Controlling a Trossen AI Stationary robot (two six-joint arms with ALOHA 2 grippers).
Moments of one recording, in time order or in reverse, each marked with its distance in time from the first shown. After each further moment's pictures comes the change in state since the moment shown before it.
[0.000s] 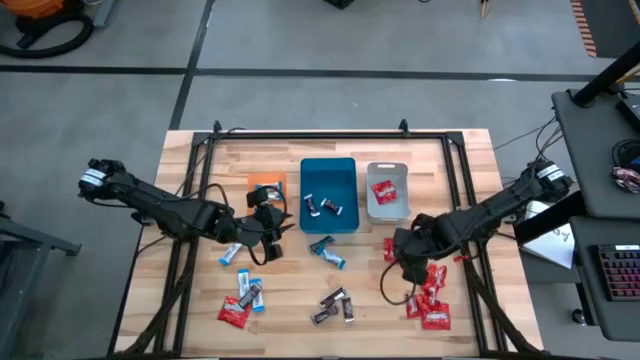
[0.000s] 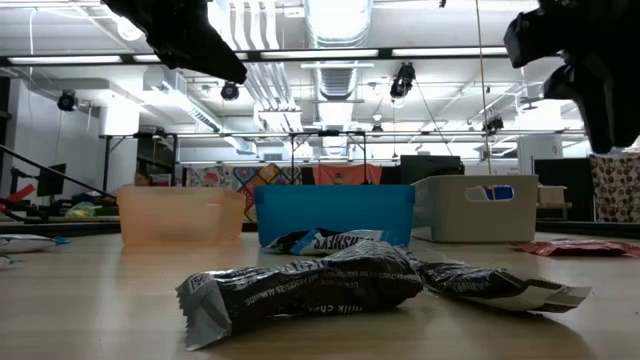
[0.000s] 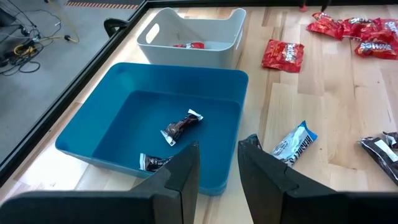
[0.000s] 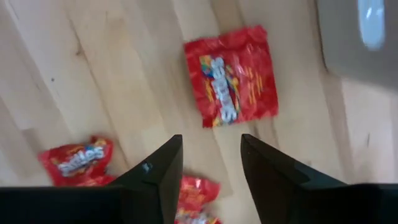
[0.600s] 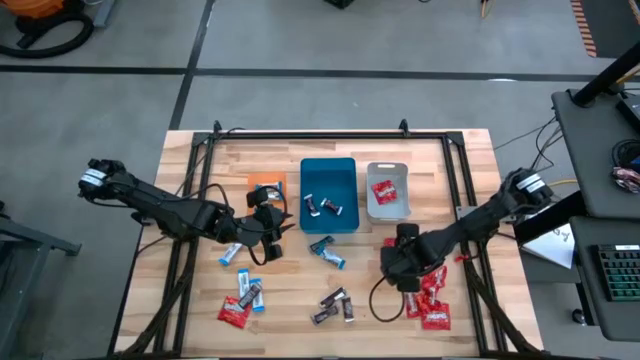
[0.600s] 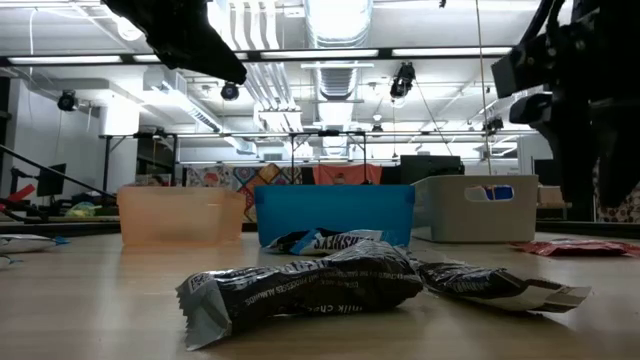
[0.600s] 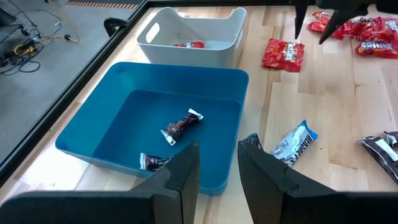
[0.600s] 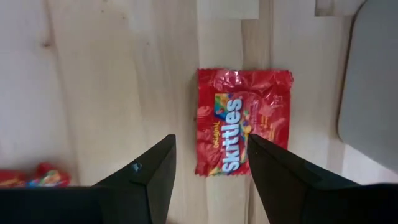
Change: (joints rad) left arm 0.000 0.001 0.000 -0.001 0.000 0.000; right arm 0.041 0.201 -0.003 0.135 0.113 -0.214
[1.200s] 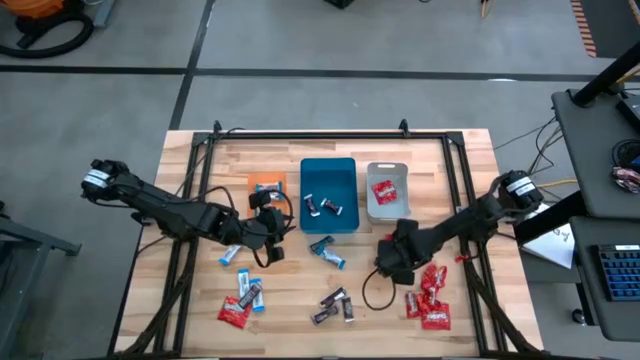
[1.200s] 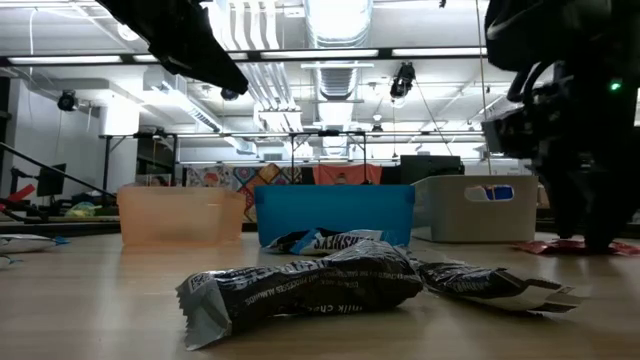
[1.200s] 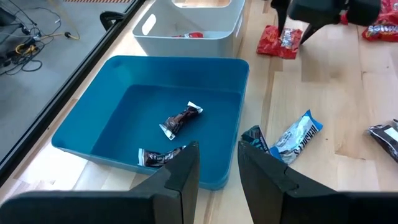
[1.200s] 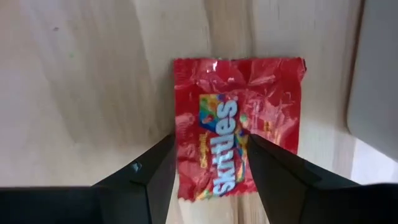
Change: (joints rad) left arm 0.000 0.040 -0.001 0.004 0.000 0.011; right arm -0.079 0.079 -0.084 0.075 0.005 0.020
